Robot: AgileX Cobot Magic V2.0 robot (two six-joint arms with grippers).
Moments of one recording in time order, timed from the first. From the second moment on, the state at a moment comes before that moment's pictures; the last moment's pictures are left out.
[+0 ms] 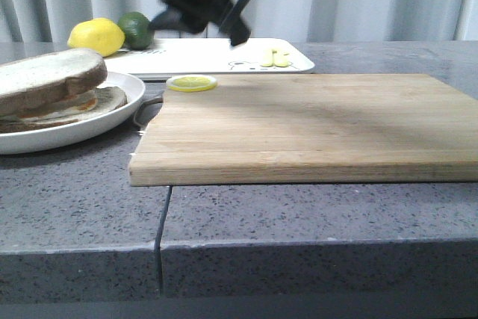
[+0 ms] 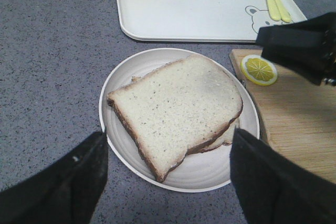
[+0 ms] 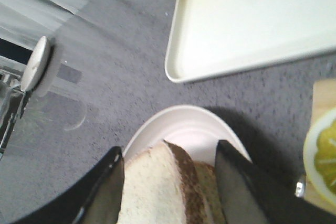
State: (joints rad) left arm 0.00 0.70 -0.81 -0.36 0.78 0.07; right arm 0.70 1.79 -1.31 1.82 0.14 -0.93
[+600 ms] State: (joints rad) left arm 0.00 0.70 -0.81 -0.36 0.78 0.07; right arm 0.41 1.35 -1.24 0.98 0.33 -0.60
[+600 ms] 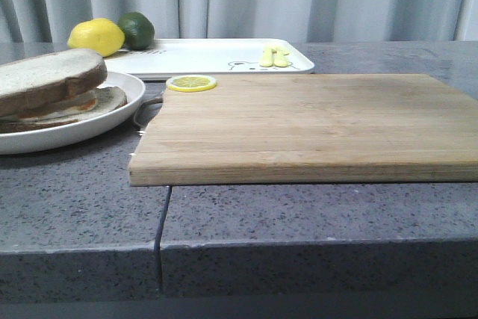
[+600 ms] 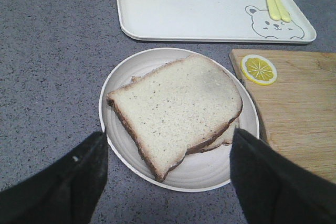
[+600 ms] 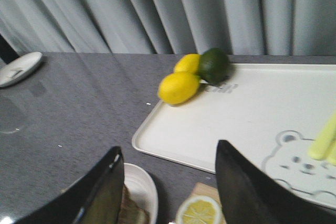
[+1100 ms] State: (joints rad) left arm 0.00 0.70 -0.81 -0.36 0.78 0.07; right arm 0.16 0.83 -0.84 0.28 0.35 -0.17
